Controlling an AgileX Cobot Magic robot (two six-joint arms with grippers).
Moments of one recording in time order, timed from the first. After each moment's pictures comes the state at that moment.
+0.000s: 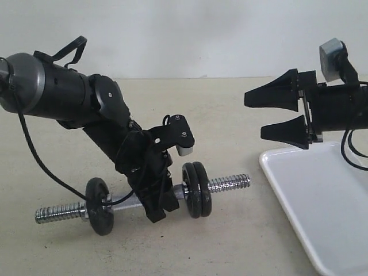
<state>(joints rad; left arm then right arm) -0.57 1.98 -1.17 -0.59 0.66 1.18 -0.10 1.79 -0.88 1.50 1.21 -1.23</state>
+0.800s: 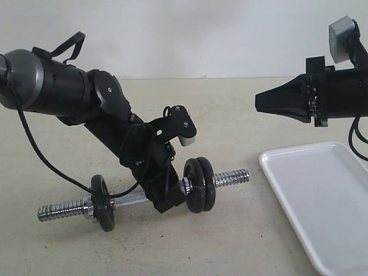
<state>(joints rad) -0.57 1.98 -1.18 -0.62 0.62 1.16 -0.10 1.71 -0.88 1.51 1.21 -1.26</state>
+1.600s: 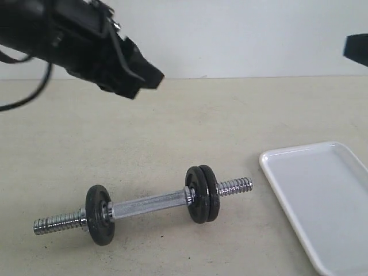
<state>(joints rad) -0.57 1.36 -1.15 -0.43 0.62 0.62 -0.10 0.82 -0.57 1.49 0.65 -1.41</state>
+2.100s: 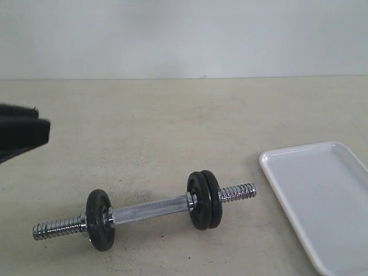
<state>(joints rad) -0.57 0.69 -0.59 -0.43 0.45 0.41 -0.10 0.11 -0.23 1.41 0.58 -1.28</state>
